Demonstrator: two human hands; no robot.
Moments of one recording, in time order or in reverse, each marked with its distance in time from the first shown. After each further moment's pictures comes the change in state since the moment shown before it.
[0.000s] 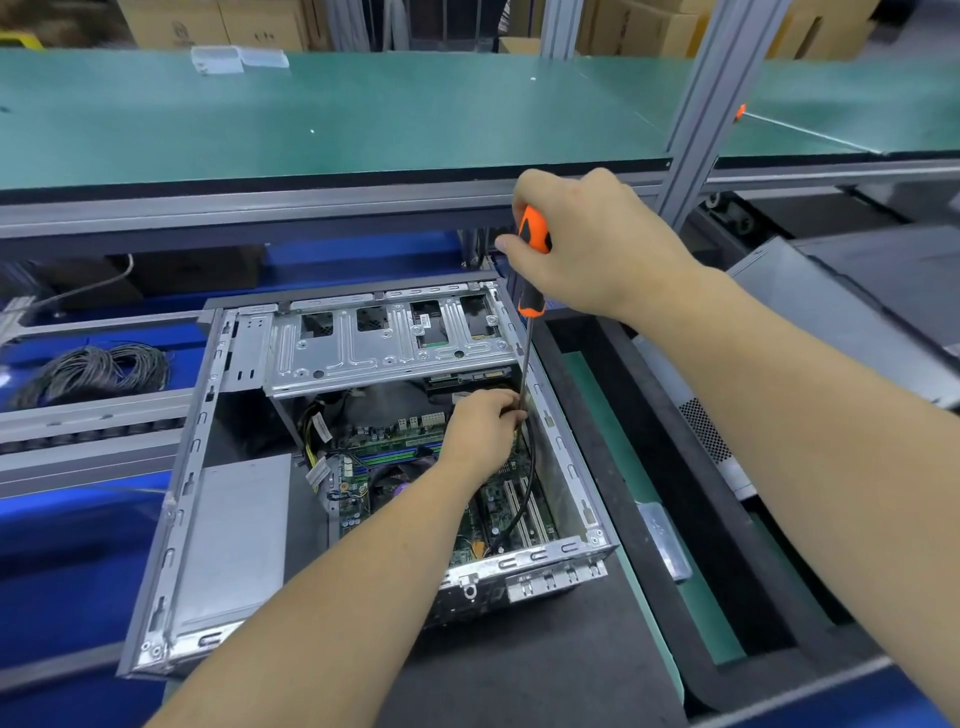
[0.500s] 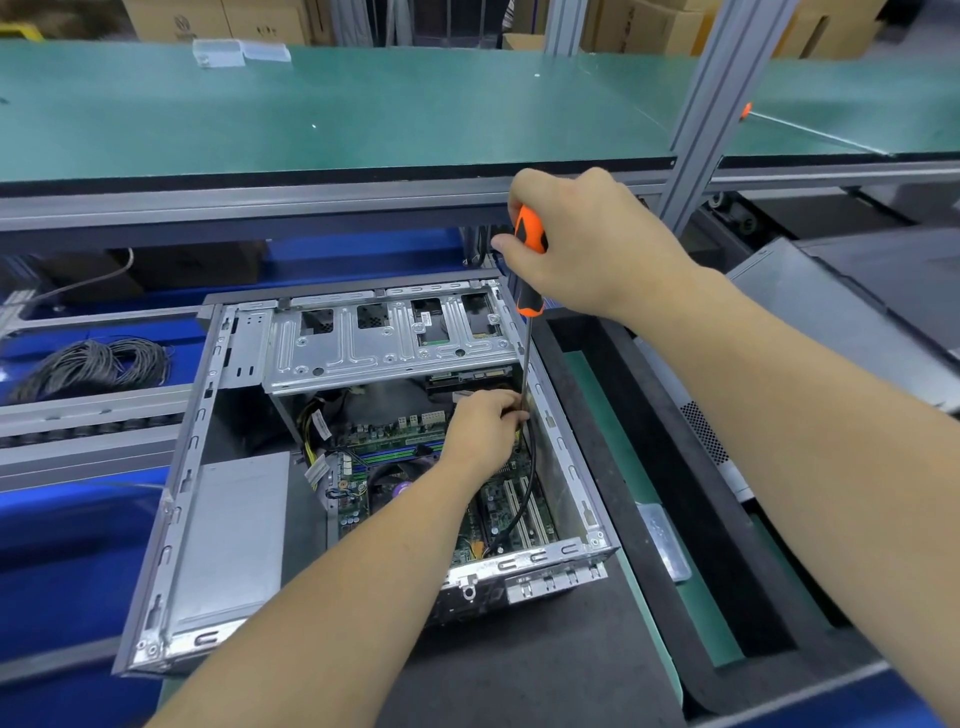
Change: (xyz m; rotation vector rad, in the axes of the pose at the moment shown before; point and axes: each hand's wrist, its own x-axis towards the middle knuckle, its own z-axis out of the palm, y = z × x) left_hand 0.003 -0.005 0.005 -0.039 0.022 -0.005; right_hand 0.002 -0.002 0.003 -0.003 -0.008 -0.011
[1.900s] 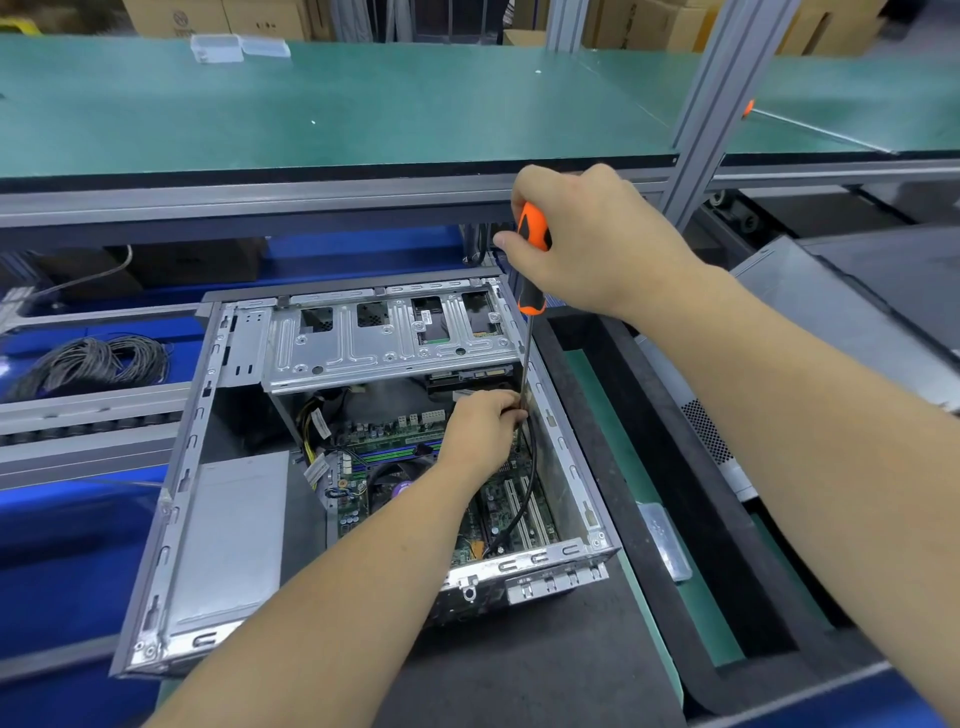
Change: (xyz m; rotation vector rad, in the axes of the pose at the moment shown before) left_hand 0.003 -0.010 0.004 0.020 0.018 0.009; right_hand -0.001 -0.001 -0.002 -0.018 -0.011 -0.003
